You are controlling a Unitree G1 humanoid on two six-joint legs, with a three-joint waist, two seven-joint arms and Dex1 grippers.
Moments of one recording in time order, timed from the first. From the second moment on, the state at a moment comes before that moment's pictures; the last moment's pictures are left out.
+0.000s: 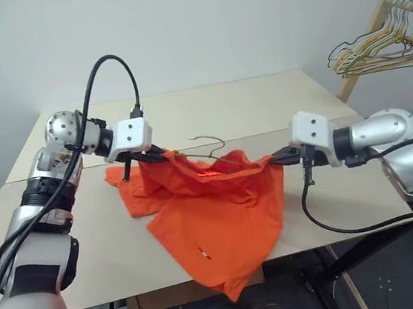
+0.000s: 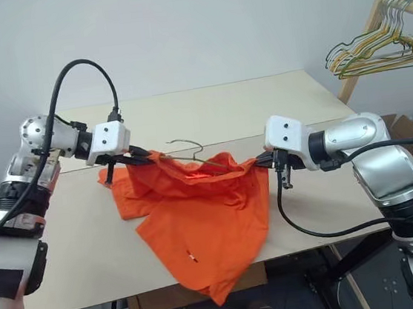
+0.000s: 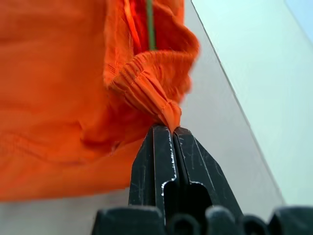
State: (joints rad) left arm -1.03 0.71 -0.31 0.68 -0.07 -0.28 -1.46; right arm -0.63 -0.90 0.18 -0.20 0.19 0.47 1.15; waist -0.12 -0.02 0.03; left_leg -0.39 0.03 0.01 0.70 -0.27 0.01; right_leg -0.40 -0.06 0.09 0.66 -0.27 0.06
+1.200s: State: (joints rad) left arm -0.93 0.67 -0.19 0.53 -0.15 -0.17 -1.53; right arm -0.60 -0.75 0.19 -0.10 0.22 0.53 1.12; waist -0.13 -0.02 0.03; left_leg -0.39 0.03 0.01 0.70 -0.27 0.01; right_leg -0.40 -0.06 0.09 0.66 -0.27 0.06
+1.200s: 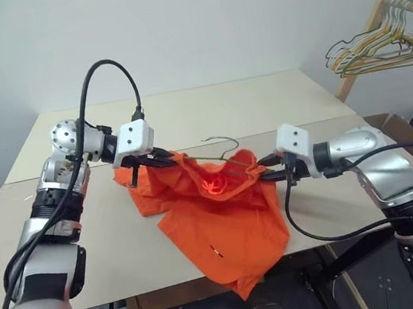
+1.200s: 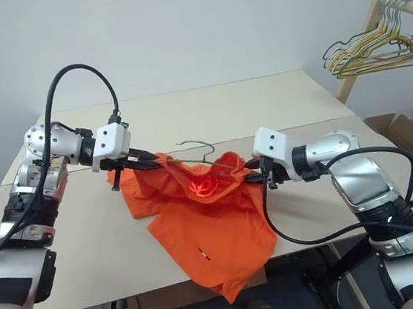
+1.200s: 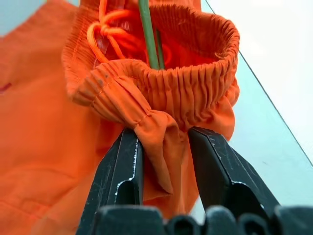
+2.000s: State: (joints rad) left arm -0.92 0.64 -0.08 0.62 -0.21 -0.10 -1.46; right arm -0.59 -0.78 0.08 -0.14 0.42 0.77 1.12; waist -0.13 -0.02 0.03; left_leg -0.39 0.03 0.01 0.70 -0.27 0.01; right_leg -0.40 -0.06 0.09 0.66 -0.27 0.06
